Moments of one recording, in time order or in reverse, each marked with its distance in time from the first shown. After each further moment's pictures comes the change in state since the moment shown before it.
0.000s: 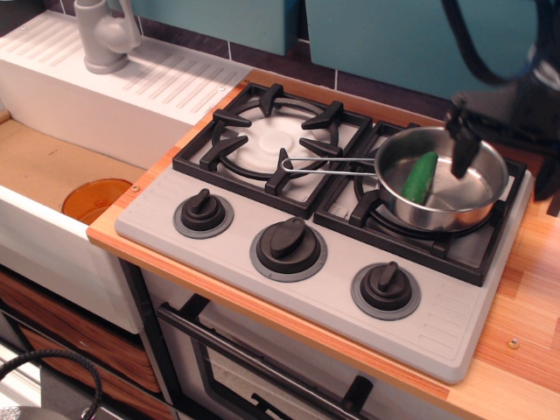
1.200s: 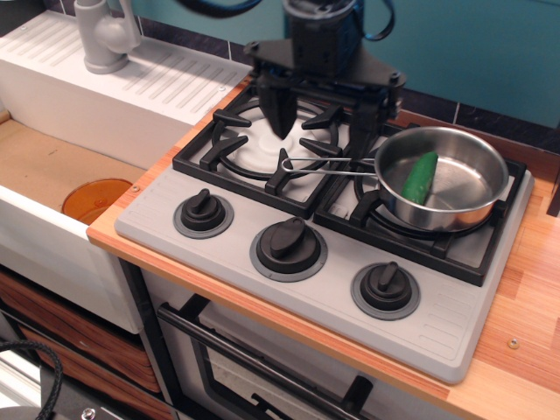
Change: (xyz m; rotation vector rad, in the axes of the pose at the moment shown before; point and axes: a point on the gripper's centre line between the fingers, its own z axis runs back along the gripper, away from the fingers) arm -0.028 0.122 0.026 -0.084 0.026 -0.073
